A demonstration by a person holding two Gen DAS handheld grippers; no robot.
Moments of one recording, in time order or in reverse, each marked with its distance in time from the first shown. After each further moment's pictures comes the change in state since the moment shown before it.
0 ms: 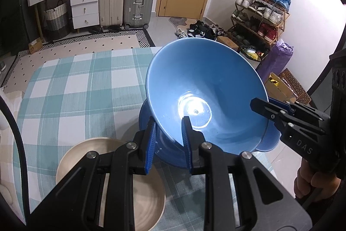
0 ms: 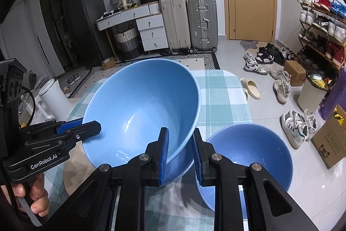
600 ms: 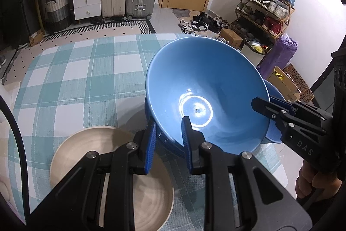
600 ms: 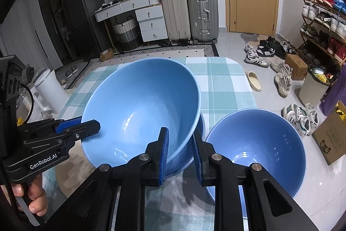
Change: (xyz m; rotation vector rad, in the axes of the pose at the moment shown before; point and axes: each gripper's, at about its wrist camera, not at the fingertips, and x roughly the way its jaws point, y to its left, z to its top) left arm 0.050 0.028 -0.020 -0.017 0.056 0.010; right arm 0.032 0.006 -0.023 -0.006 0.054 -0.010
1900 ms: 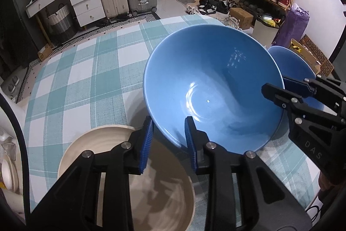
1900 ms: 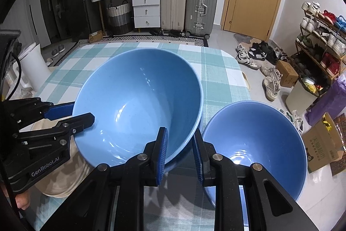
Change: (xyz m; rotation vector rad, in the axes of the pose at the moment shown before) left arm 0.067 -0.001 -0.018 0.158 0.065 0.147; right arm 0.050 0.022 -0.022 -0.113 0.050 -0.134
